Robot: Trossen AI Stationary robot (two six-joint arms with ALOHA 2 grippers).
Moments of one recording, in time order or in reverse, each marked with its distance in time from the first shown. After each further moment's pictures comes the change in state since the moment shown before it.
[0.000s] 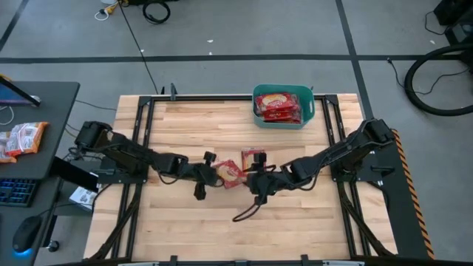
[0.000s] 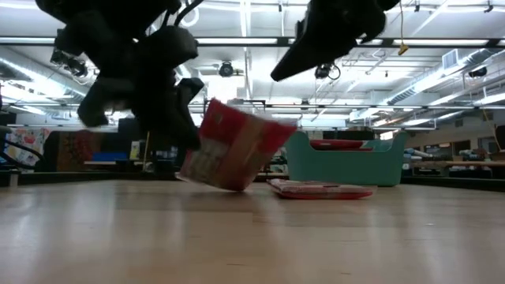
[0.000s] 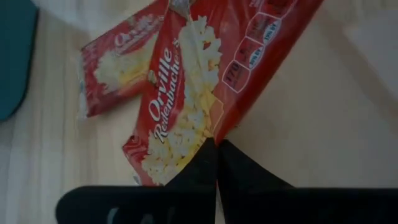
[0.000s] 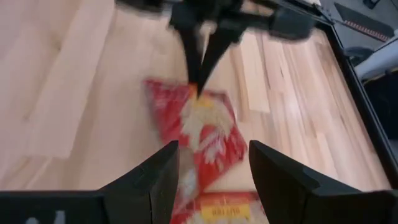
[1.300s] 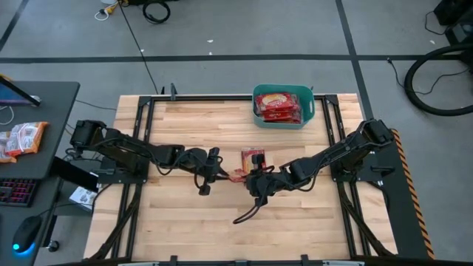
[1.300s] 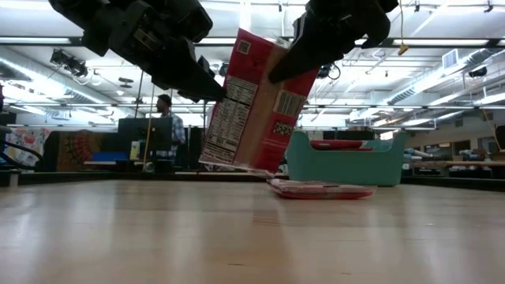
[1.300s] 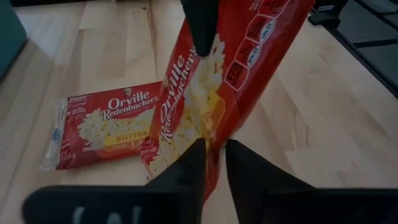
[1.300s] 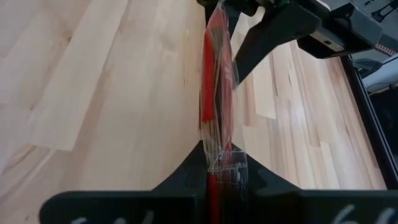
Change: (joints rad) left arm 0.113 -0.072 0.001 0.185 0.302 -0.250; right arm 0.002 0.016 0.000 0.018 -0.026 -0.069
